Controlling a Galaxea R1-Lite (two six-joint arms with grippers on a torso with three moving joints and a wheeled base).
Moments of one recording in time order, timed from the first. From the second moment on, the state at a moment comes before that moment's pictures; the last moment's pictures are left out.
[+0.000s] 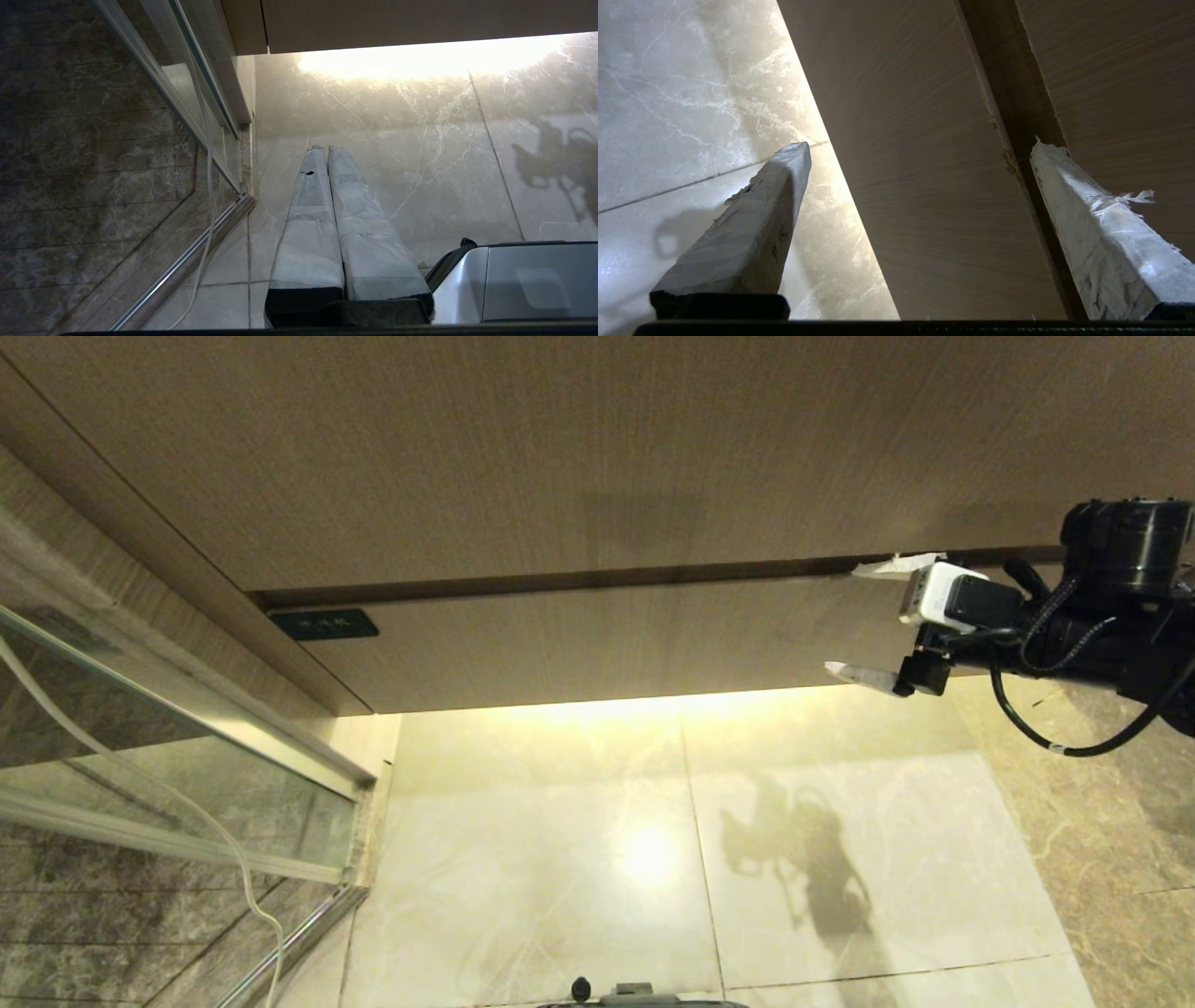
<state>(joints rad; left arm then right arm) 0.00 0.00 0.00 0.00 0.00 -0.01 0.08 1.73 -1.07 -0.45 0.57 -1.15</state>
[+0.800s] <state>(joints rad) 0.00 0.00 0.00 0.00 0.00 -0.01 0.08 1.81 -1.19 -0.40 0.50 -1.16</state>
